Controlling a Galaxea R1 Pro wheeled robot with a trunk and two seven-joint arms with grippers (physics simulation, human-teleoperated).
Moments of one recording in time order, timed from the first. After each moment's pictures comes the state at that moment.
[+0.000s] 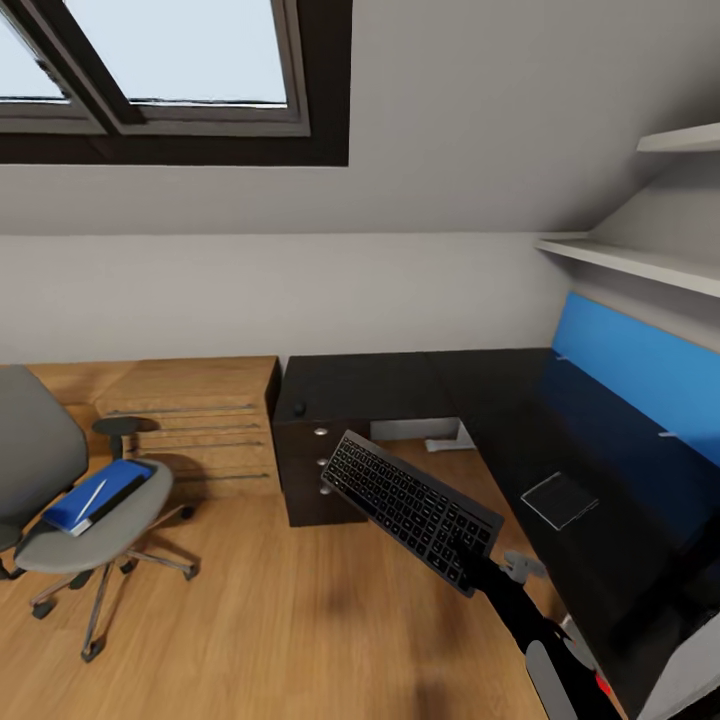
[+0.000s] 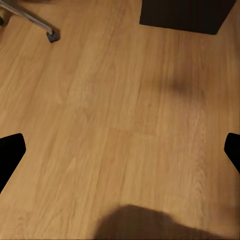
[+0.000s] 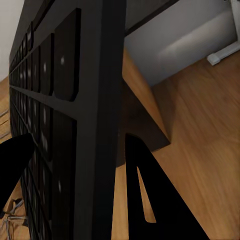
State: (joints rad) left arm -0.06 0.02 -0.35 -0.40 0.47 -0.58 0.20; right arm -0.27 0.01 -0.16 -0.96 -0.44 0.00 0.35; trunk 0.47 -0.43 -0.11
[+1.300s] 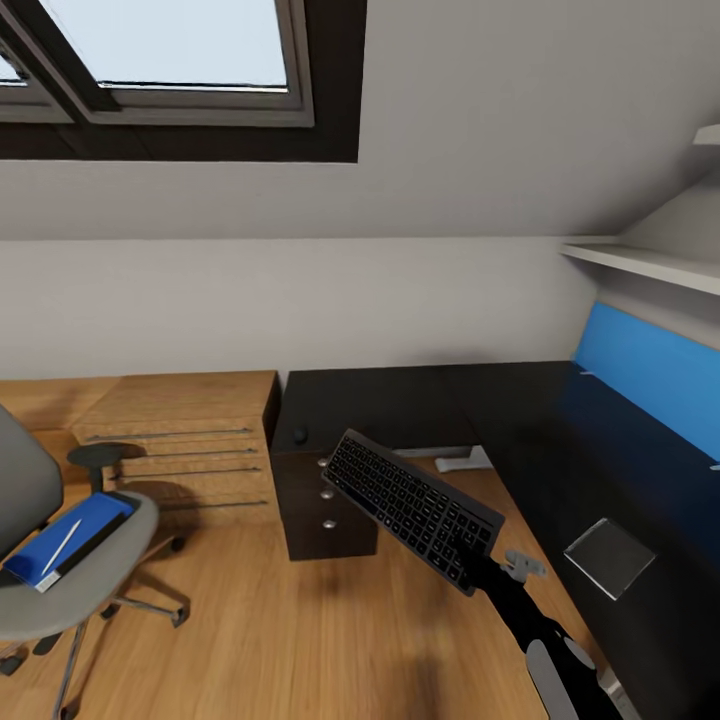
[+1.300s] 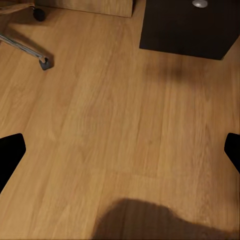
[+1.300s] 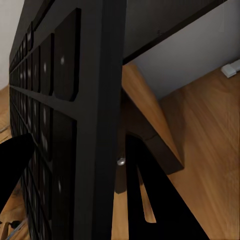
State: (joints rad) left arm -0.06 0.02 -0.35 -0.40 0.47 -0.58 0.20; right arm -0.27 0.01 -0.16 -0.97 -0.44 0.00 0.35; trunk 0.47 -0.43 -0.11
